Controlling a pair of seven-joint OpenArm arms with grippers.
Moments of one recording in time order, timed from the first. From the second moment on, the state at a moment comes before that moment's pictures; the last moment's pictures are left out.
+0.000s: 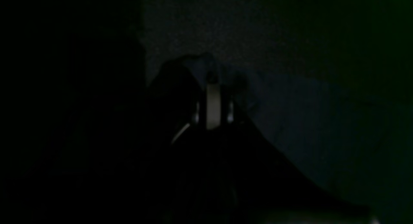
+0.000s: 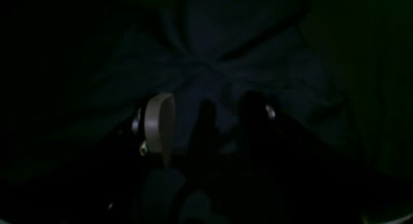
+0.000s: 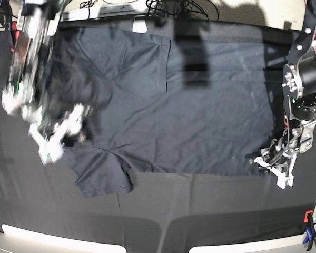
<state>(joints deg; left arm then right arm) -41.5 -15.4 -12.4 12.9 -3.6 -26.4 7.5 4.7 15.7 17.6 91.3 24.0 33.2 -54.0</state>
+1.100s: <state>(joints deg) -39.0 -15.4 -12.5 13.1 -4.0 -26.8 3.7 45.5 23.5 0.3 17.5 11.7 25.8 -32.6</state>
